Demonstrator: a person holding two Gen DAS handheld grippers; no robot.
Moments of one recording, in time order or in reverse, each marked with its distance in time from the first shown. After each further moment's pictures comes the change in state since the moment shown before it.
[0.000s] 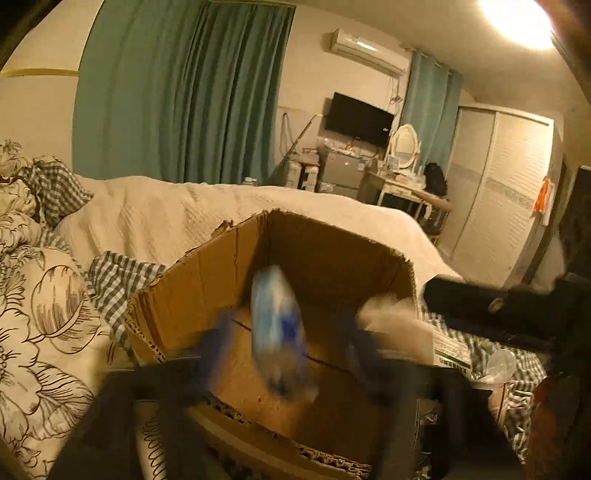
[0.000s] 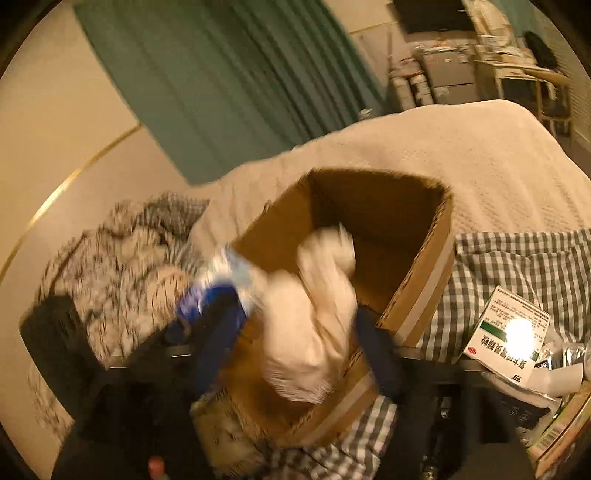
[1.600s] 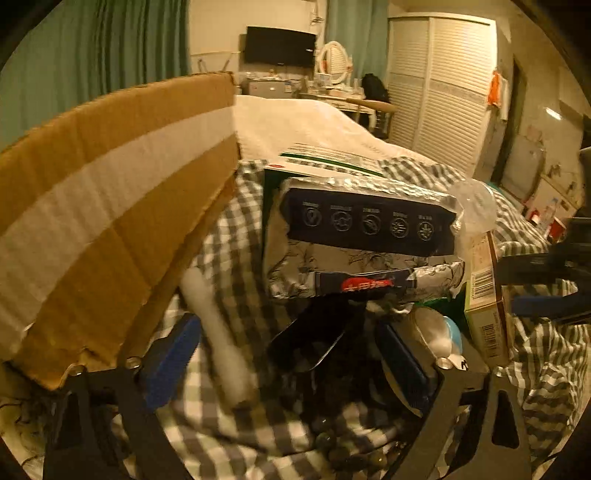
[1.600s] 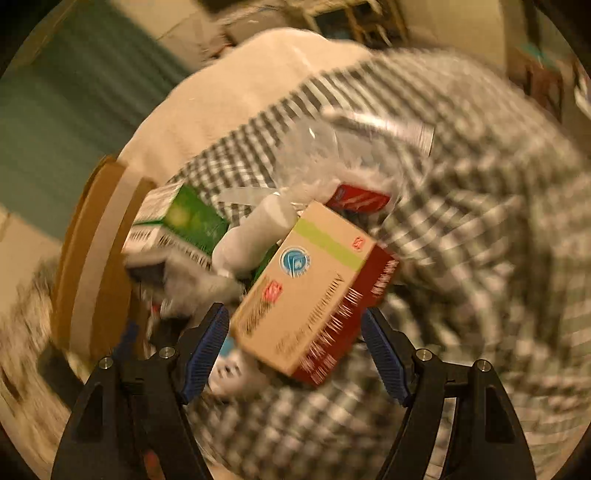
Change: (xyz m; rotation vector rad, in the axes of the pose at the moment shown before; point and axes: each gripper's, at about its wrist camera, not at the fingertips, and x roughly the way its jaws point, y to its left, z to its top) left arm 0.061 -0.161 -0.155 0.272 0.246 -0.152; right arm -0.092 -0.234 -0.133 0.564 0.104 -0.395
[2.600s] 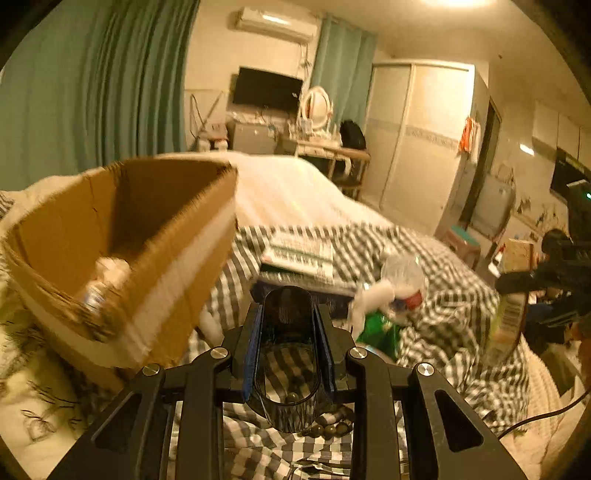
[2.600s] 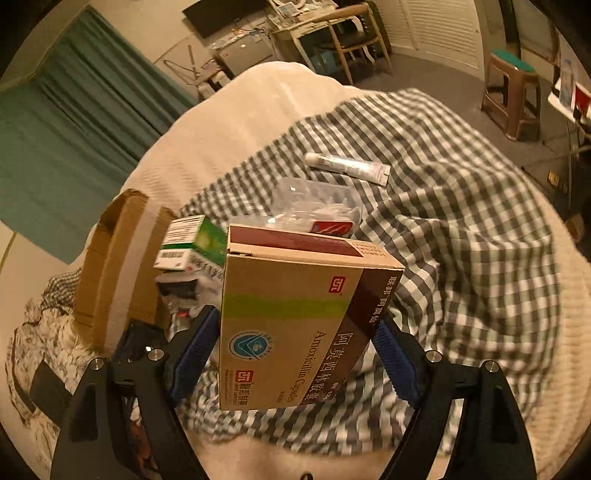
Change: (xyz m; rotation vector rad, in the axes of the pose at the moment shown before) left arm -0.116 0.024 0.024 -0.053 -0.184 -0.104; right arm -0.133 0.020 -0.028 -0.092 -0.112 -0.035
